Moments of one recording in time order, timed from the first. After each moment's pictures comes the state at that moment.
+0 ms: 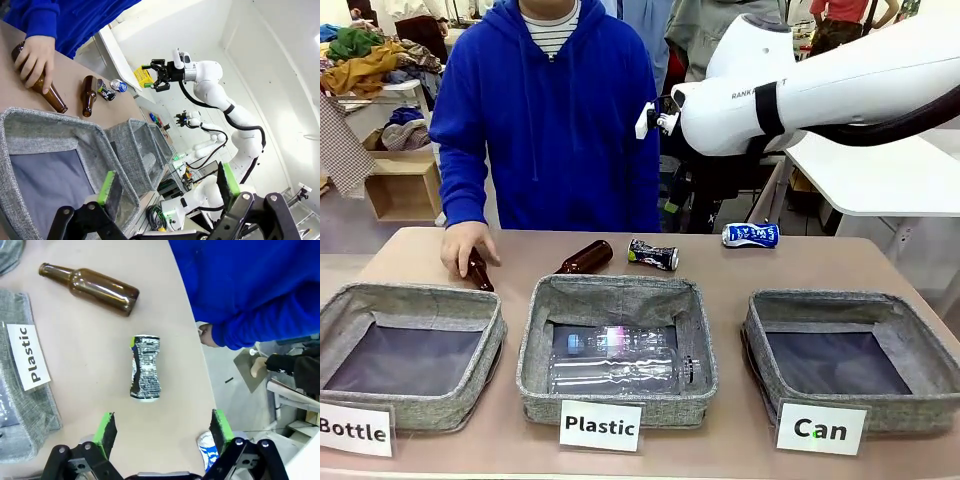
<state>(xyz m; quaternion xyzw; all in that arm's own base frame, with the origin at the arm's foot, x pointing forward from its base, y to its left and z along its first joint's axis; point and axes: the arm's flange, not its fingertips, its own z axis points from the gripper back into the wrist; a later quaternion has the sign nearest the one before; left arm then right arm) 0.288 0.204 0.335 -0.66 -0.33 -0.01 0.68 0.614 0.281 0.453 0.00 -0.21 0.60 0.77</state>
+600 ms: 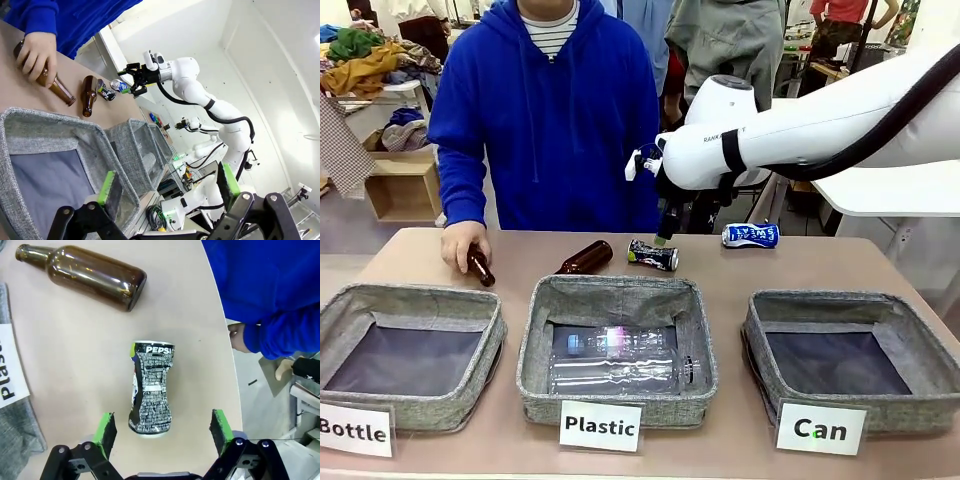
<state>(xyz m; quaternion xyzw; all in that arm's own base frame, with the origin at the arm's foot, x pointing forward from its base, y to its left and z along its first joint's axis) 0.288 0.205 0.335 -0.66 -0.33 -0.01 0.68 0.660 0.296 0.365 0.03 -0.16 0.61 0.78</state>
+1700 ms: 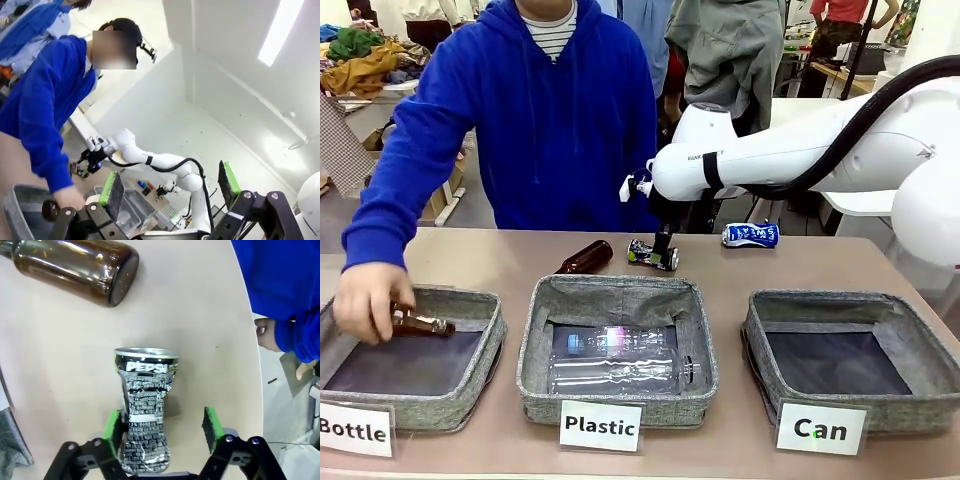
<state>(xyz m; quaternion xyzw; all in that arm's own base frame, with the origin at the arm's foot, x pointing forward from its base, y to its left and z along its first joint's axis) 0.164 0.318 0.448 -0.66 -0.52 0.00 0.54 0.692 0.306 0.307 0.05 -0.10 0.61 0.78</state>
